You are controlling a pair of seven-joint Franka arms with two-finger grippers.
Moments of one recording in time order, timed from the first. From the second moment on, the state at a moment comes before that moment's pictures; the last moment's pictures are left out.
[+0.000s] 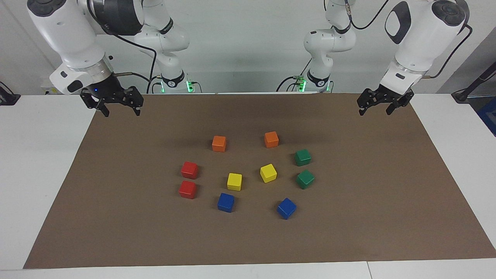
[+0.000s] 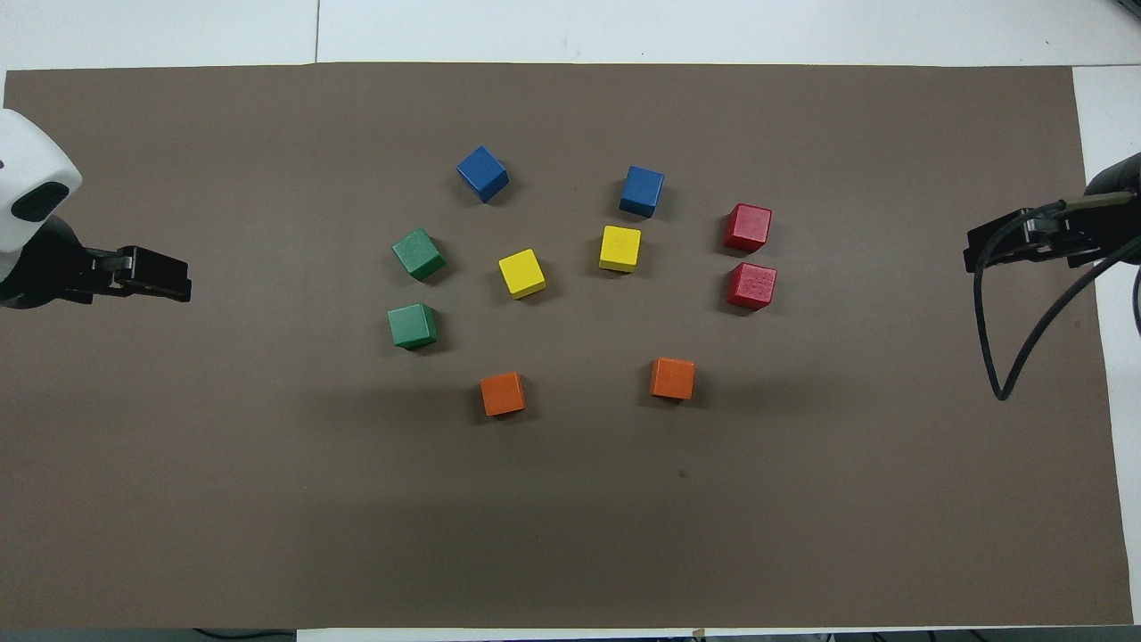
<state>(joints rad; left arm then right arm) -0.01 -0.03 -0.08 -1.70 -0.01 1.64 -0.02 0.10 0.06 -0.11 -1.53 0.00 1.54 -0.02</state>
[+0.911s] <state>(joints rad) -0.13 0.00 -0.11 -1.91 -0.01 1.92 -0.41 0.11 0.02 -0.11 -1.66 0.00 1.64 0.06</state>
